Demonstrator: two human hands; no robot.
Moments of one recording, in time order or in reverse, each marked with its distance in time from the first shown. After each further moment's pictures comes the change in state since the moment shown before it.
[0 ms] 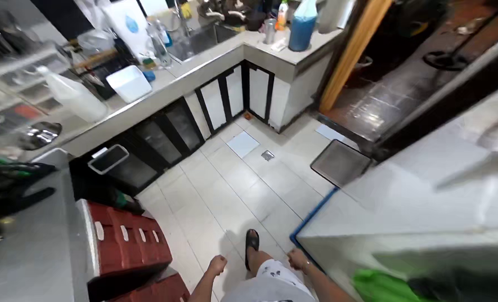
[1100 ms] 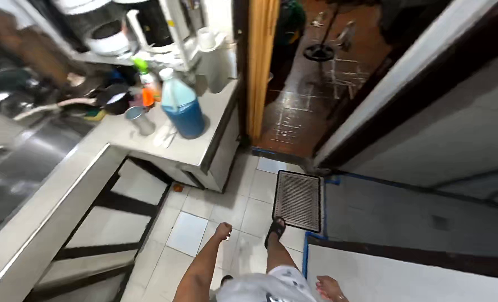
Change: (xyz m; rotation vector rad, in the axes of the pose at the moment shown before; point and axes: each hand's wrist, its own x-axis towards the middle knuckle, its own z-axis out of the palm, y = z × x) left_hand 0.328 0.937 -0.089 0.380 -0.183 0.295; right_hand 0.163 -0.205 -0.506 0.994 0.329 0.355
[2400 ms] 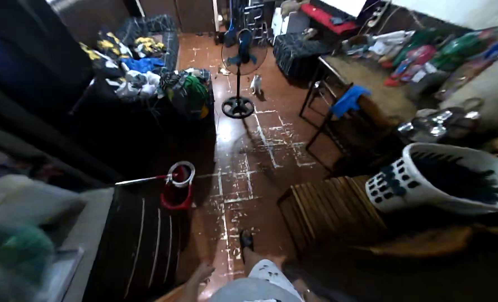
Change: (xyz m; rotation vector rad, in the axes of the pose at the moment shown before) left_hand 0.554 0.986 -0.059 0.526 -0.243 -0.054; right_hand 0.342 -0.955 -0.304 -0.153 0.097 -0.120
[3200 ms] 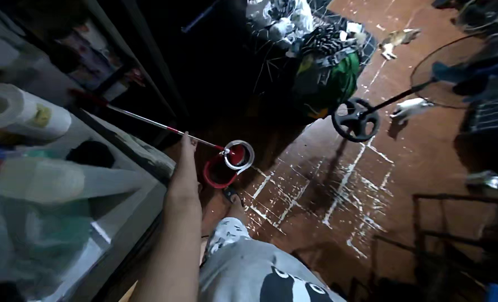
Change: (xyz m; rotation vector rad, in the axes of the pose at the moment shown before) left_hand 0.084 0.112 -0.638 -1.982 0.923 0.005; right_hand 0.155 -0.501 -0.161 -0.251 -0.067 0.350
